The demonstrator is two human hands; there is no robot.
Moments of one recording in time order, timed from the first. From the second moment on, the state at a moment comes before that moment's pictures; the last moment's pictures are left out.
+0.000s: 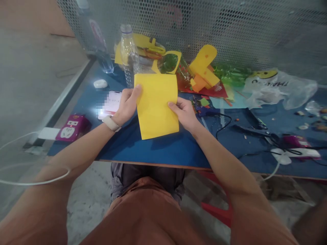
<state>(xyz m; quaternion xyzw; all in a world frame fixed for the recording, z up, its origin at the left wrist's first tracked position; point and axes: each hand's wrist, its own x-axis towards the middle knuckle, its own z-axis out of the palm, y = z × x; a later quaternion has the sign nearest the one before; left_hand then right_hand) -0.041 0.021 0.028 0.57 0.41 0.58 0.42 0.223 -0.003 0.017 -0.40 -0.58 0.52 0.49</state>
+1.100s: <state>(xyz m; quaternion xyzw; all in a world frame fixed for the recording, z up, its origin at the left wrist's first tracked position) -0.045 0.024 0.037 0.58 0.46 0.59 0.31 0.218 -0.008 0.019 -0.40 -0.58 0.53 0.47</state>
